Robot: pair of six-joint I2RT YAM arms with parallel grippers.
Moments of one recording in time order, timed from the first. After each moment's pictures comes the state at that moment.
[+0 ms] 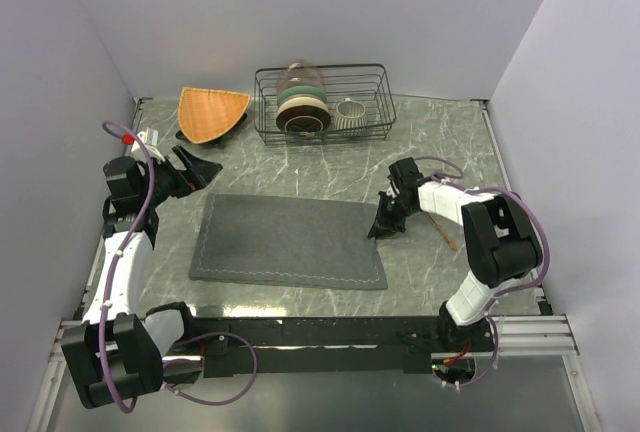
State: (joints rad) left arm 0.23 1.02 0.68 0.02 0.68 -0.51; right arm 0.30 1.66 0.88 -0.48 -0.32 0.56
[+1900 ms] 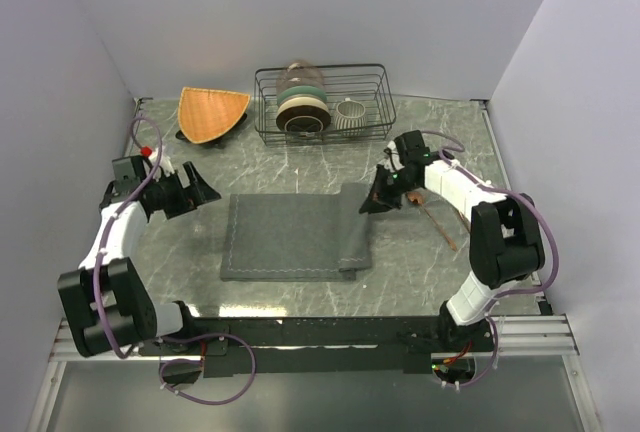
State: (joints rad) left arm 0.29 1.27 0.81 -0.44 0.66 -0.18; right arm 0.28 1.66 1.12 -0.63 -0.56 0.56
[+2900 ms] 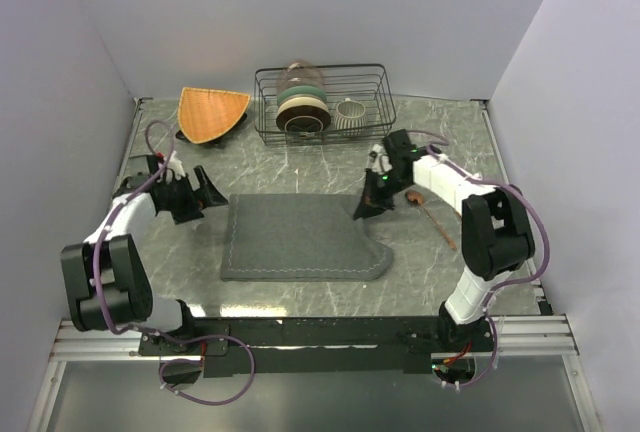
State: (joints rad) left arm 0.20 1.41 0.81 -0.42 0.57 -0.25; right arm 0.30 1.72 1.19 -0.76 -0.55 0.44
